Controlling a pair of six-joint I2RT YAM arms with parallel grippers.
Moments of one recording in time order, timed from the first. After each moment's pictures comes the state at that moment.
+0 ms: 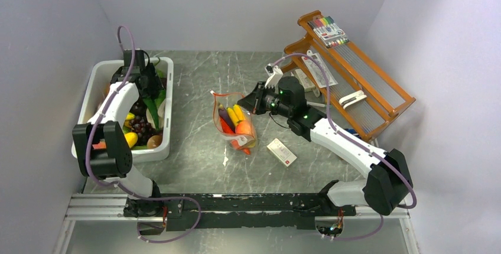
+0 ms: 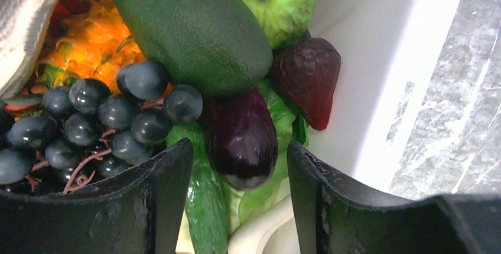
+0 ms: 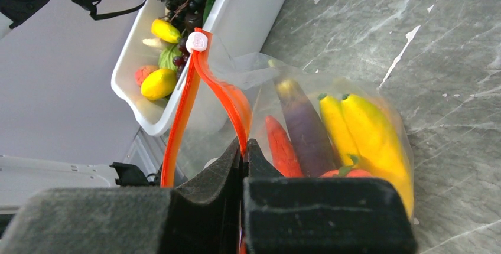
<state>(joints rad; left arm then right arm) 0.08 1.58 1.23 -0.46 -0.16 -0.29 0.67 1.30 0.95 0.09 -0.28 0.63</state>
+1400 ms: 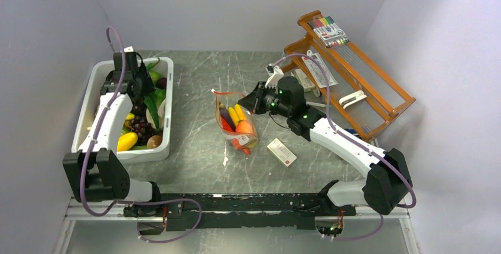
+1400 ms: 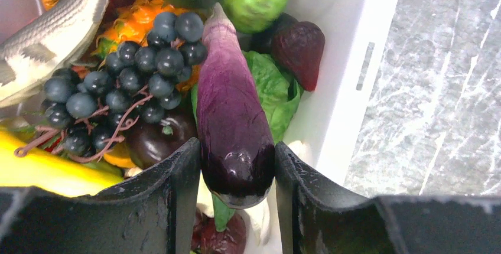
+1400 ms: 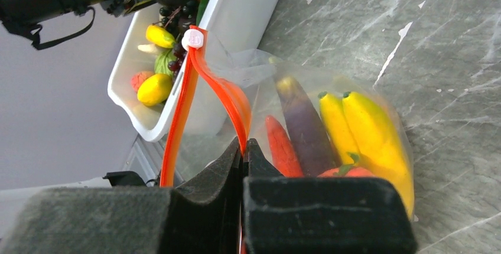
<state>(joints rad) 0.08 1.41 1.20 -0.53 -0.17 -0.28 0.67 1.31 0.95 0.08 -0.26 0.65</state>
